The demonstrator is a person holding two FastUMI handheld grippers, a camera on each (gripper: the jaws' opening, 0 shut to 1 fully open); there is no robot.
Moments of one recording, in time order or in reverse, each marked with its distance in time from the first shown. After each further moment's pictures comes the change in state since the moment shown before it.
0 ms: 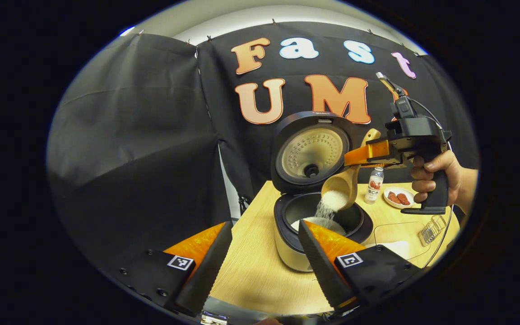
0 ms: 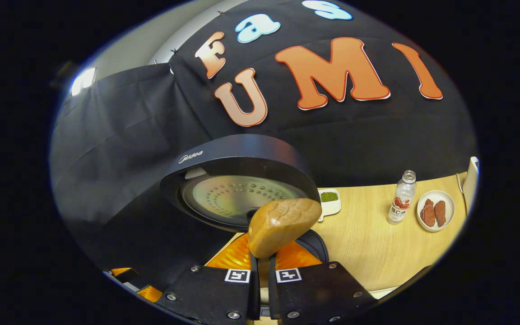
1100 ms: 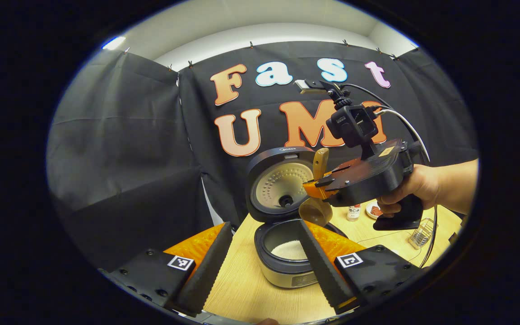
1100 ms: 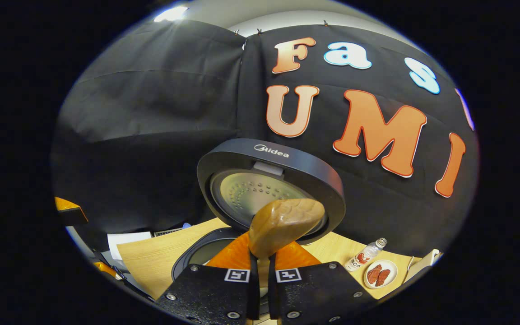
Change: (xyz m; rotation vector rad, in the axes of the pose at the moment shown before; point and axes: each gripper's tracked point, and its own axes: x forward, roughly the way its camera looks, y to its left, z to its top) left arm -0.025 -0.042 0.049 0.073 -0.210 -0.100; right arm -0.012 0.033 -0.002 -0.549 -0.069 -0.050
